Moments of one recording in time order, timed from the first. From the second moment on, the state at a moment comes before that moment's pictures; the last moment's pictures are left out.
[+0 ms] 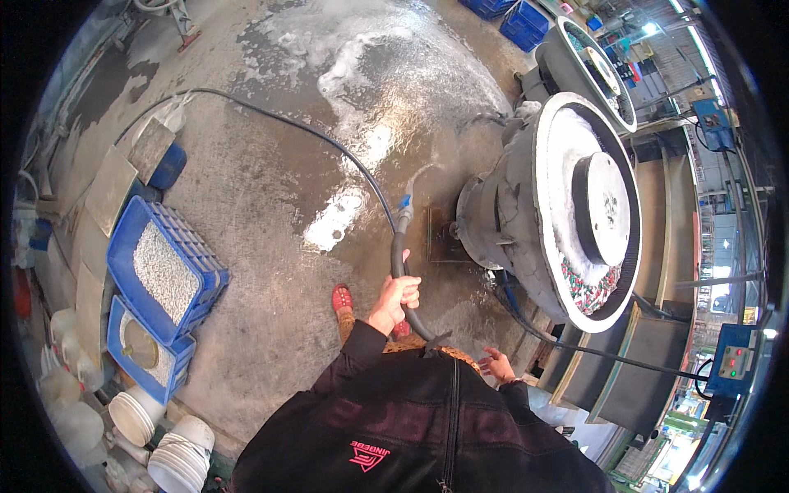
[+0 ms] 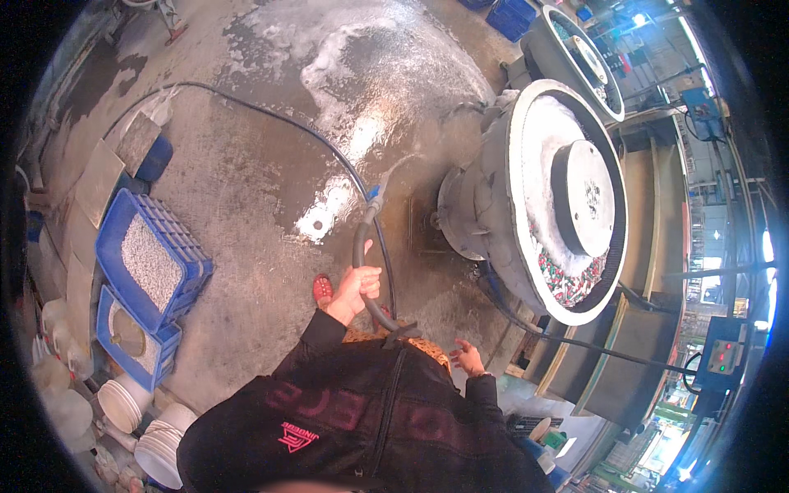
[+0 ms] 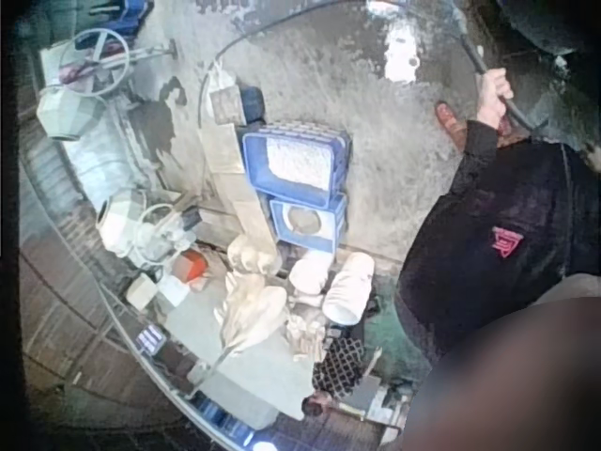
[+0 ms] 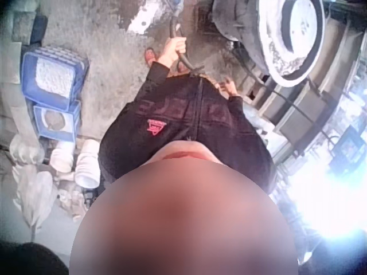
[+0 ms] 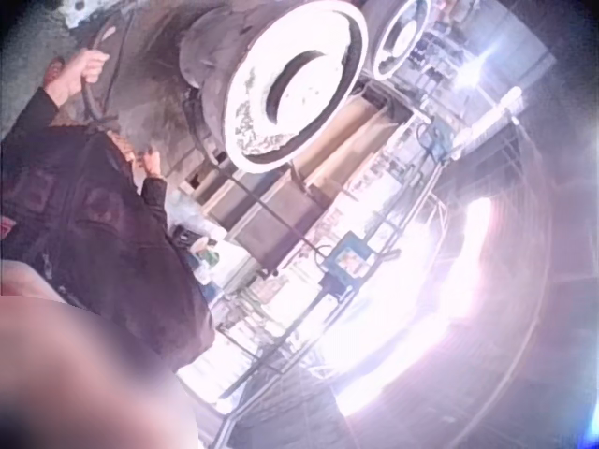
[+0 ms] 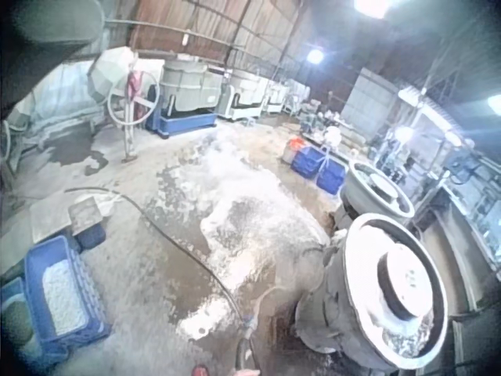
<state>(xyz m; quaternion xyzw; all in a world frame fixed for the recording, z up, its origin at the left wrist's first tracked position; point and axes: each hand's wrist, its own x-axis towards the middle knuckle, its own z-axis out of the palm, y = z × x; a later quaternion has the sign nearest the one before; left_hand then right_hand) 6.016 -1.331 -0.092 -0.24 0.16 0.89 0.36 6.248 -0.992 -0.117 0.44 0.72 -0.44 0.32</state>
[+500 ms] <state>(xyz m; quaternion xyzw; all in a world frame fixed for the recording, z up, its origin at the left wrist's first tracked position) 5.914 -1.361 -0.010 0.01 0.20 0.85 0.49 6.262 -1.012 -0.097 0.48 0.69 -0.44 0.32</state>
